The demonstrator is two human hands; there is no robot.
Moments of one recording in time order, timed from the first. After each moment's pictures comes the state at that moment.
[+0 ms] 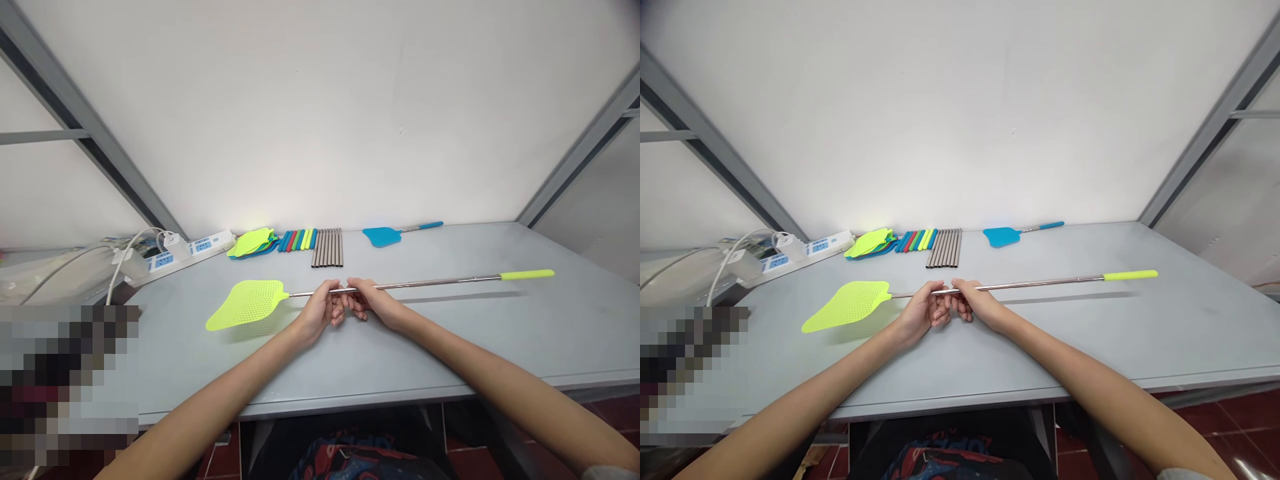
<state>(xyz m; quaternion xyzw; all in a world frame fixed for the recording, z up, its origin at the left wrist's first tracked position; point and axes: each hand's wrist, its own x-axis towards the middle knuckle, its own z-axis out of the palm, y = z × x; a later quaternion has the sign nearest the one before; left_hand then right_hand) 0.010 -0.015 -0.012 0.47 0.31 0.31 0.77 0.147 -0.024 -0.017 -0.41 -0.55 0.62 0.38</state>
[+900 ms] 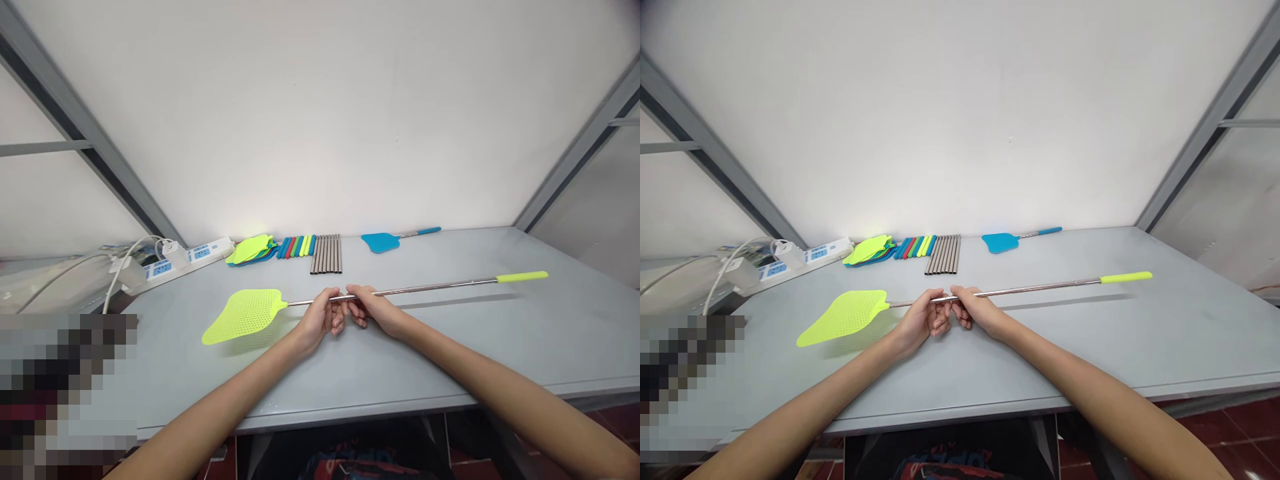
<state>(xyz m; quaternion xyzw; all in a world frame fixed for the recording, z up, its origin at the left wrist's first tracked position) 0.009 -0.015 -0.014 0.48 0.32 0.29 0.76 0.148 -0.024 -0.021 -0.39 -0.55 0.62 0.39</state>
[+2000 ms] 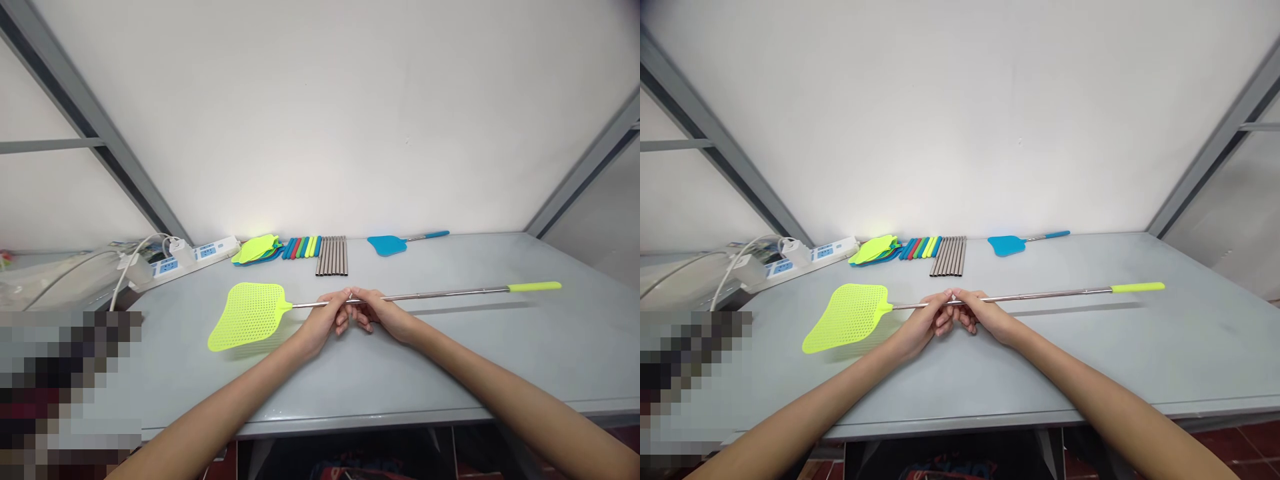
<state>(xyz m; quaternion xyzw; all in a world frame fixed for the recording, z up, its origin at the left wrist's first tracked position) 0.008 -0.018 -0.012 0.56 0.31 0.36 0.68 0.150 -0.025 -0.017 -0.36 -0.55 0.65 0.38</state>
